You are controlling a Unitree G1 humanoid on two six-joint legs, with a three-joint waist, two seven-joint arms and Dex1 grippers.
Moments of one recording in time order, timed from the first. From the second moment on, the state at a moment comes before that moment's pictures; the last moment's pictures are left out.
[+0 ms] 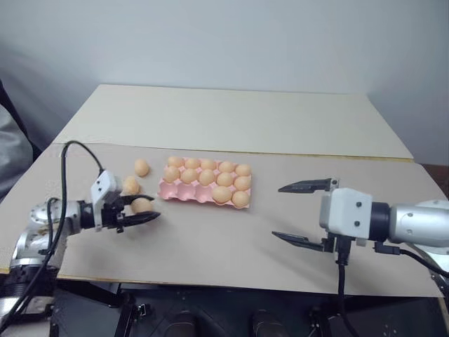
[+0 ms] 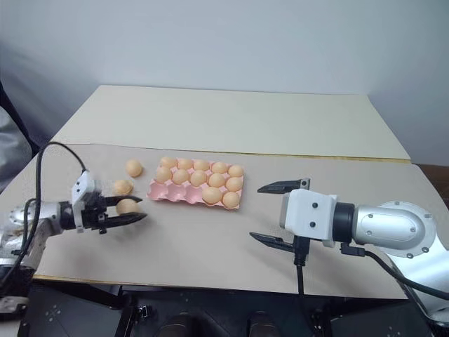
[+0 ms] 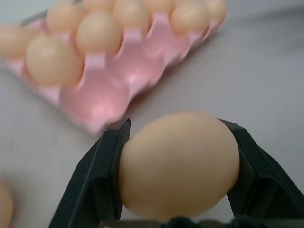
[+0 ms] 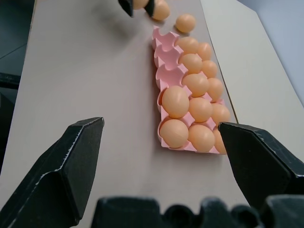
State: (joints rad) left arm -0.41 0.76 0.13 0.18 -0.41 0.31 -1.29; right arm -0.22 -1.00 -0.12 -0.79 0.43 0.48 0.90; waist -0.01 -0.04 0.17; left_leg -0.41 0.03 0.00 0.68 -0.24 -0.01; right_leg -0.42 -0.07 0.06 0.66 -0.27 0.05
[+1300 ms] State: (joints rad) left arm -0.86 0.47 -0.05 0.84 -0.19 -0.26 -1.35; right arm -0.21 -0.97 -0.13 -0.89 0.45 0.60 0.76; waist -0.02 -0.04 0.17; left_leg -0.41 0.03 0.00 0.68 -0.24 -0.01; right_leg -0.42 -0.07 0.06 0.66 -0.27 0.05
